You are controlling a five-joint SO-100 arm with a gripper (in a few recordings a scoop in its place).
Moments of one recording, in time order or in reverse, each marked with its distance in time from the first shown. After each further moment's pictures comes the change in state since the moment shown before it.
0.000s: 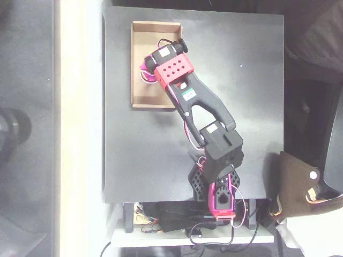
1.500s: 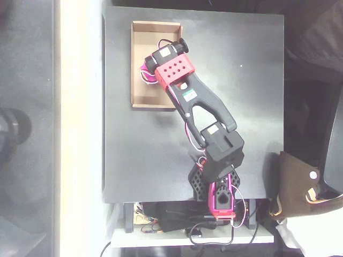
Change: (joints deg) arm 0.0 0.6 0.1 0.4 -0.5
